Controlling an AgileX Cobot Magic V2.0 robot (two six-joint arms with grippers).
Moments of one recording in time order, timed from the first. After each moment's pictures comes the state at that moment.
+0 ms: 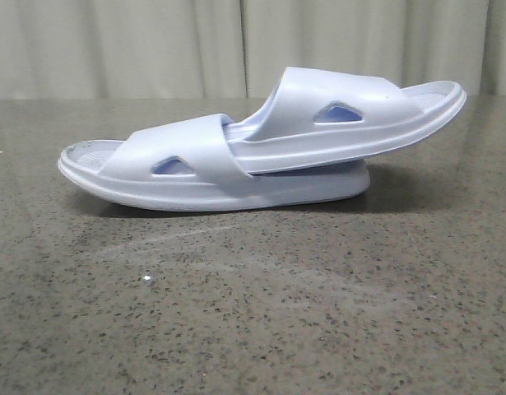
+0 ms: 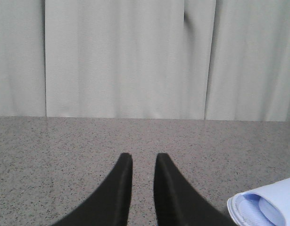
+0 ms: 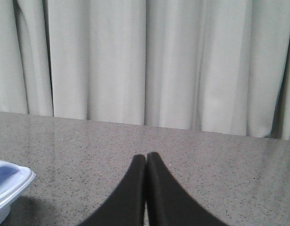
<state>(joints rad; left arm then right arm) 0.00 0.26 -0.23 -1.79 0.21 1.70 0.06 0.15 -0.29 -0.28 0.12 0.14</state>
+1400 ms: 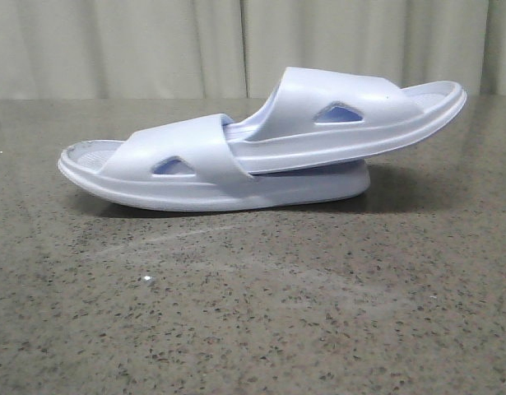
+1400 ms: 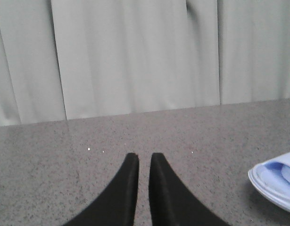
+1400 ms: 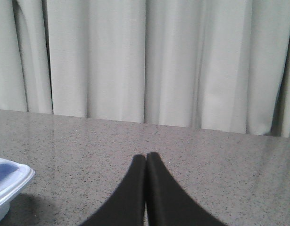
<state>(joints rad) -0.01 0.10 -0.15 -1.13 0.17 1.18 0.06 0.15 -0.29 -0.28 0.13 0.14</state>
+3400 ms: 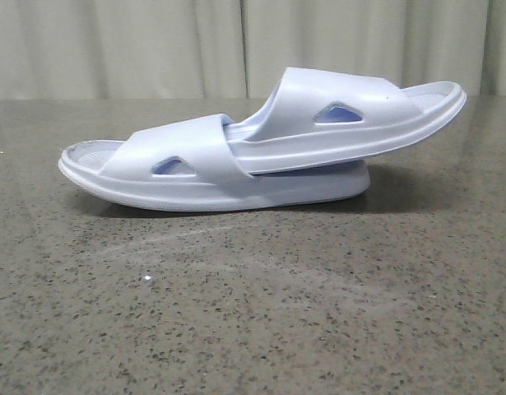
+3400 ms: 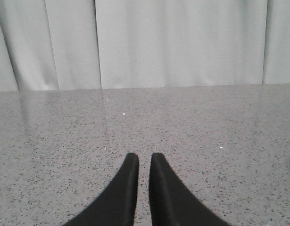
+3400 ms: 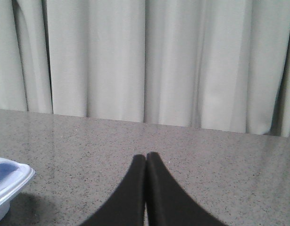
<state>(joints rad) -0.01 0.00 0.00 -0.04 0.06 0.08 0.06 0.15 -0.29 -0.28 0.13 0.14</state>
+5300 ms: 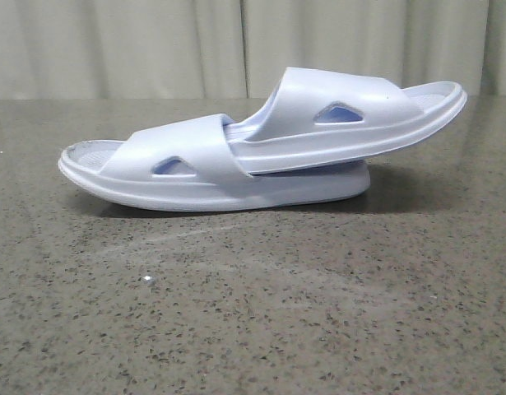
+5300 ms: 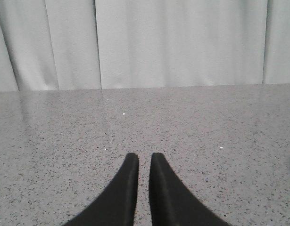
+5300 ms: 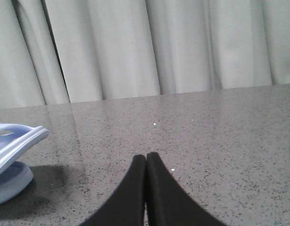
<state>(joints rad) -0.01 0.00 0.00 -0.04 0.06 0.08 0.04 -0.01 0.01 -0.08 -0.01 0.14</state>
